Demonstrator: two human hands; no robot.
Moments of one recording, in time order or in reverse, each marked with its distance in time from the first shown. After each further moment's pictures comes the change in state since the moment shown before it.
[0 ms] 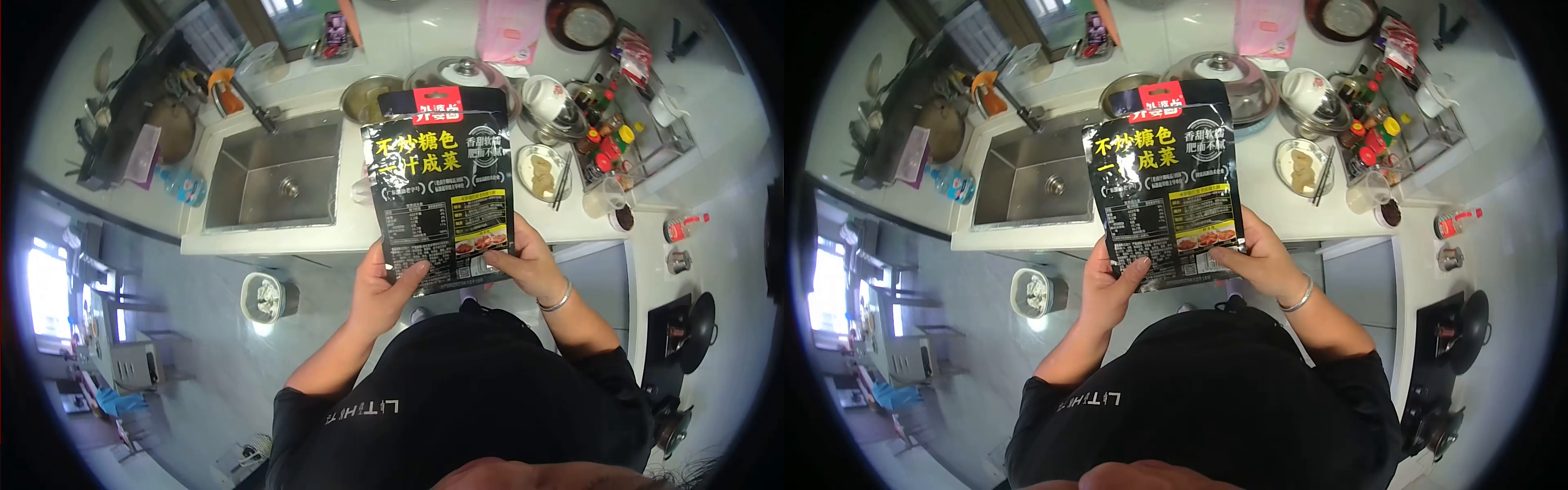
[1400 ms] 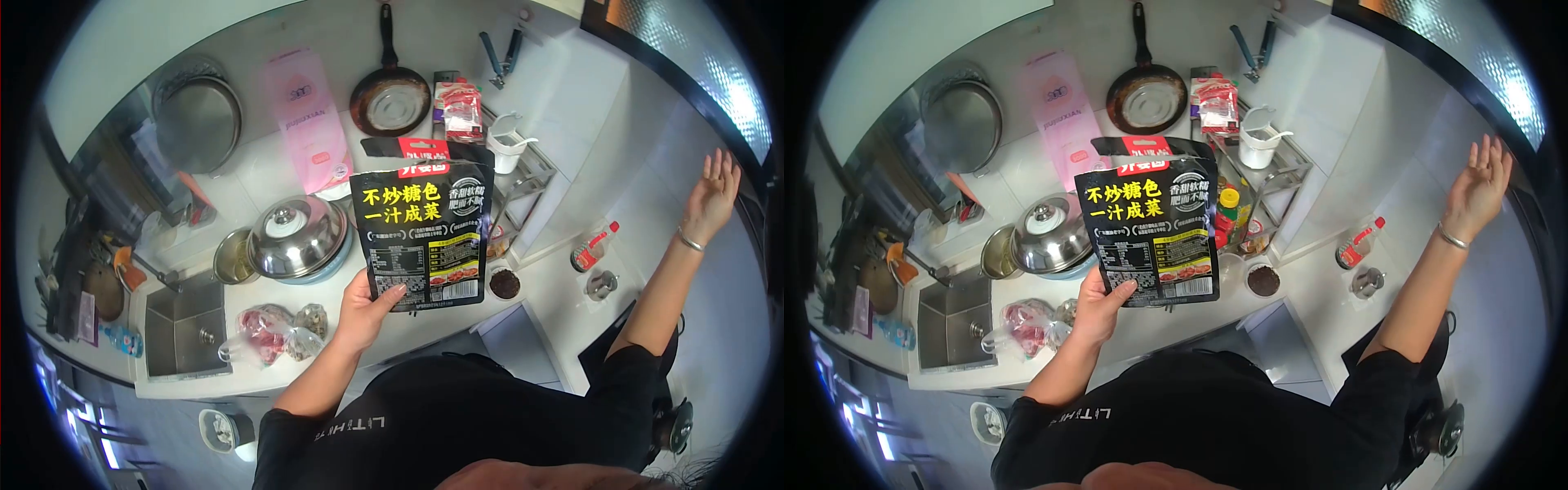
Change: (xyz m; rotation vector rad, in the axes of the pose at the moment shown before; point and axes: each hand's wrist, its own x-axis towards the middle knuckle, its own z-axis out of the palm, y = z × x) left_hand 0.215 -0.096 0.301 -0.168 -0.350 -0.022; right_hand -0.271 -0.374 -0.469 -0.359 1.299 -1.499
